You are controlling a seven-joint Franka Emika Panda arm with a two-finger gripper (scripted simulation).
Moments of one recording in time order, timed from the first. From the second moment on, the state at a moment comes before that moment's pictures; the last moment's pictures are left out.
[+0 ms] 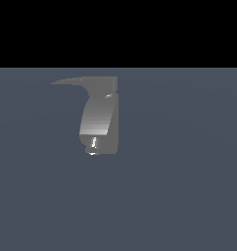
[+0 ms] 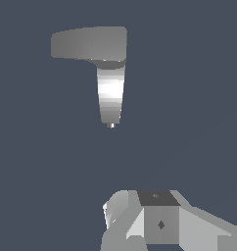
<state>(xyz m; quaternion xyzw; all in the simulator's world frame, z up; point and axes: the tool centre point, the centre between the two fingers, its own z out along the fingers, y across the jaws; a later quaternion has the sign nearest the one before) -0.248 -0.001 0.494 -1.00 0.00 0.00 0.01</state>
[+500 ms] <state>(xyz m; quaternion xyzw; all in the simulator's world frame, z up) -0.247 0.005 0.489 -1.00 0.01 0.00 0.01</state>
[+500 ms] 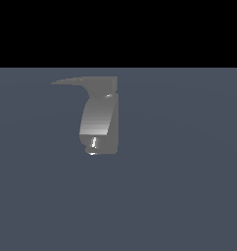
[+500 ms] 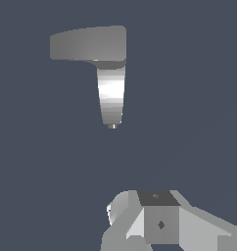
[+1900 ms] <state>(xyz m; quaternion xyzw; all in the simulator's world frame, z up) -0.193 0.109 0.418 -0.97 0.26 0.00 0.01</state>
